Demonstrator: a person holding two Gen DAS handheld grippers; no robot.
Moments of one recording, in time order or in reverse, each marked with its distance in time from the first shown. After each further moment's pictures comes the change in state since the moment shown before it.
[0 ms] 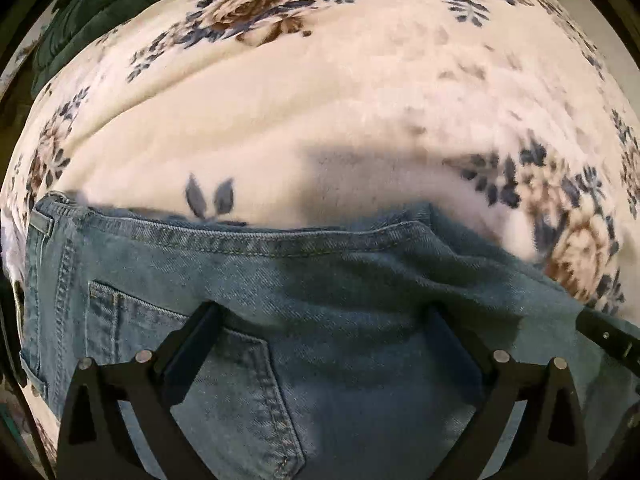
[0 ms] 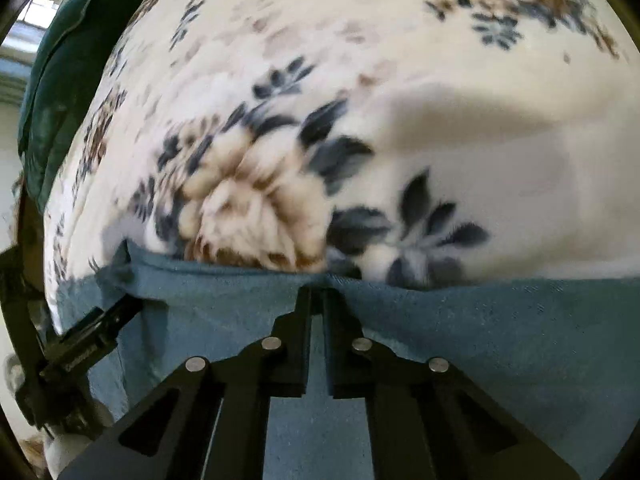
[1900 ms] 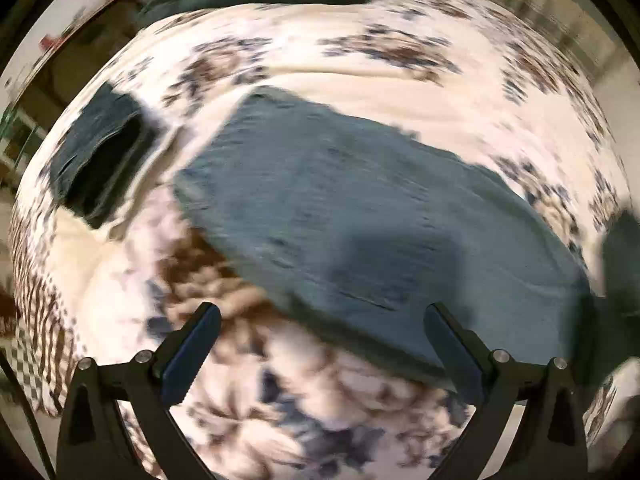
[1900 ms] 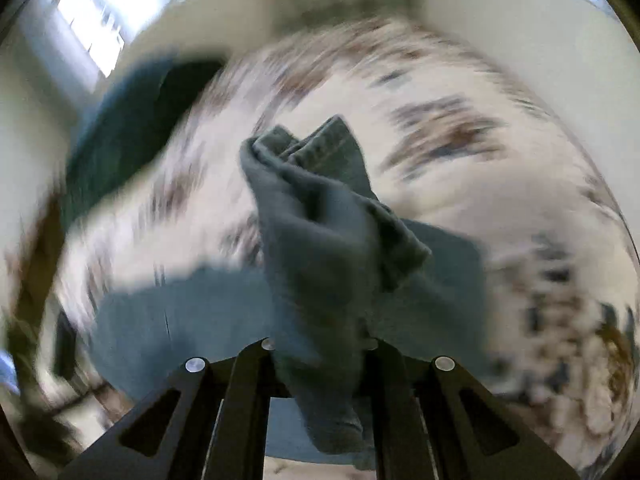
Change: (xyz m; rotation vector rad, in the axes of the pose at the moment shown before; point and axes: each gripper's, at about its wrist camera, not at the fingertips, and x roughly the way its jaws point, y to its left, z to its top) left arm -0.132 0.131 -0.142 -0.303 -0.091 0.025; right arm -0.150 0.053 -0.131 -0.192 -0.414 -0.081
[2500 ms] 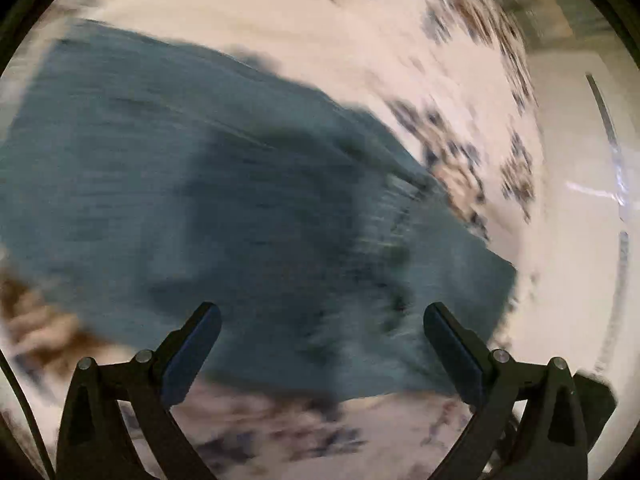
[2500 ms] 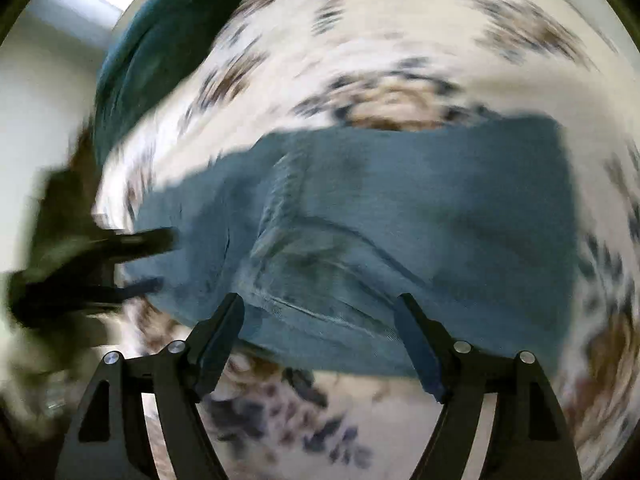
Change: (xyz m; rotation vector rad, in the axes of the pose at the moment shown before) left arm 0.085 -0.102 0.045 0.074 0.410 -0.502; right arm 0.009 0.016 -0.056 0.134 0.269 0.220
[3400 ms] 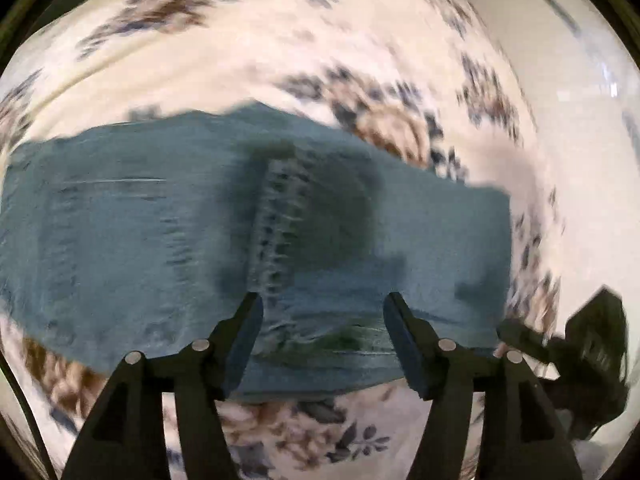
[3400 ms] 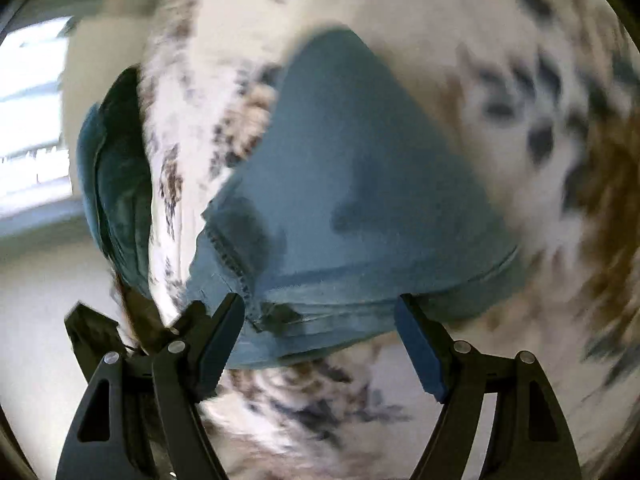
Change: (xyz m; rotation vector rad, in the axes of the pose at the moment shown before) left arm 0.020 -0.084 -0.038 0.354 -0.035 0.187; right arm 0.006 -0.117 -0.013 0.647 0.073 0.237
